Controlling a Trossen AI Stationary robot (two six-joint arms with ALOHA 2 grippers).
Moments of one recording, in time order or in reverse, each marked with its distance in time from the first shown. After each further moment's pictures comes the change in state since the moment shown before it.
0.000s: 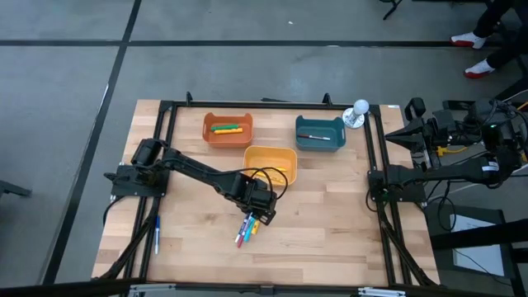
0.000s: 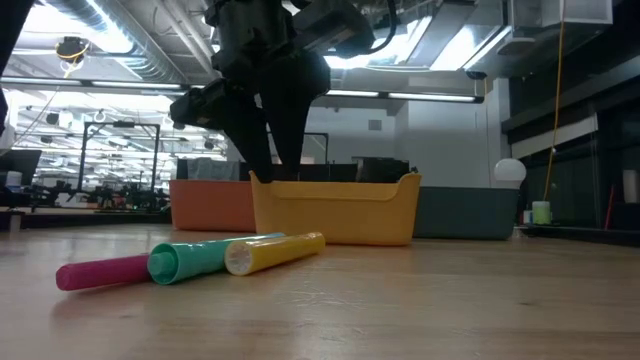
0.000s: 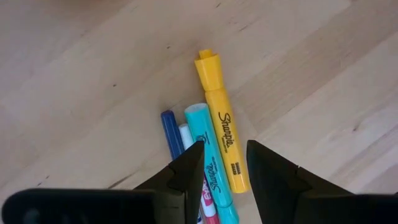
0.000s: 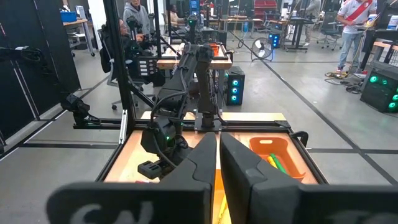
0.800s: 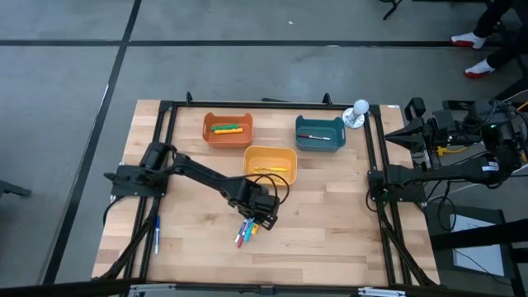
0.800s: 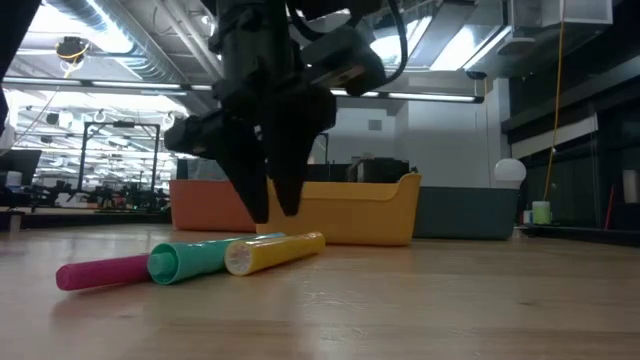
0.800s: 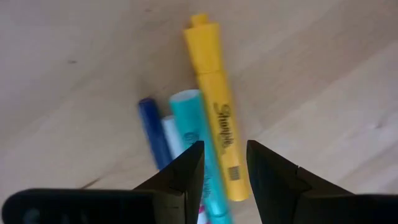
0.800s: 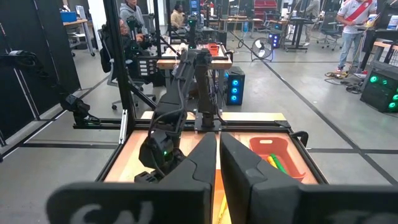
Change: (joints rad) left arm -0.006 0.086 -0.001 0.062 0.083 -0.043; right arm 0.000 0.000 0.000 0.000 0.000 0.000
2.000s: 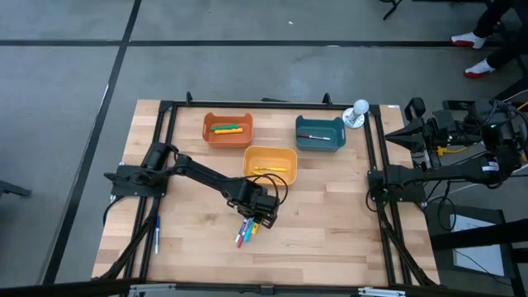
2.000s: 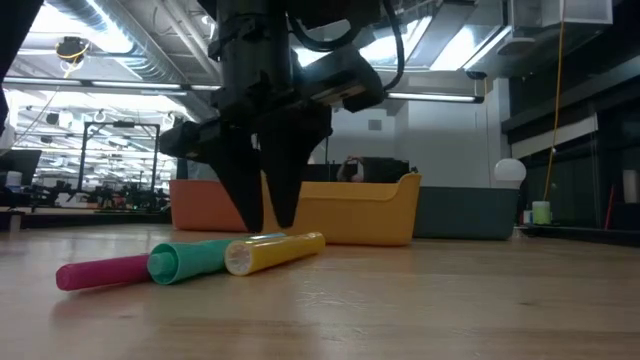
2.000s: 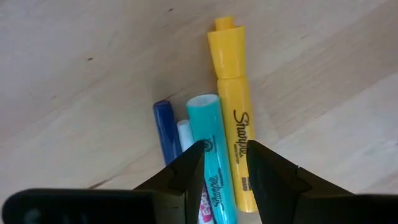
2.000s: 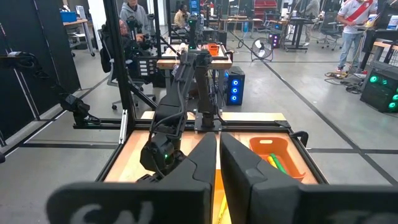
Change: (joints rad) left arm 0.001 0.013 0.002 -0.022 -0.016 -0.043; right arm 0.000 0.000 0.000 0.000 0.000 0.000
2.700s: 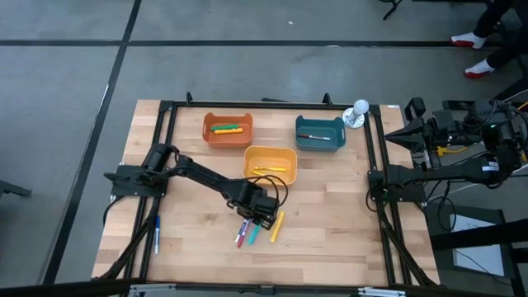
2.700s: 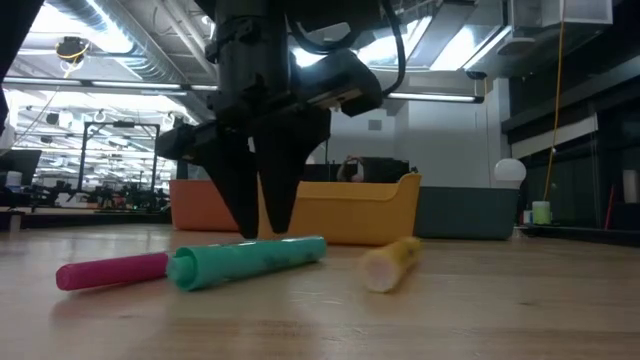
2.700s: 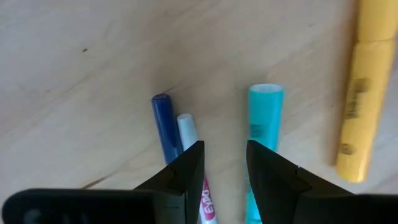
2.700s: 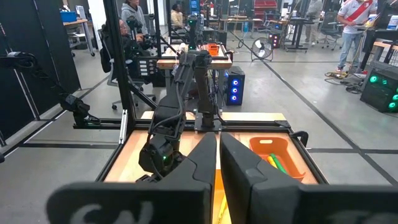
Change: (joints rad) left arm -0.008 0.010 0.001 -0.003 0.010 0.005; right arm 0.000 0.000 0.000 0.000 0.000 0.000
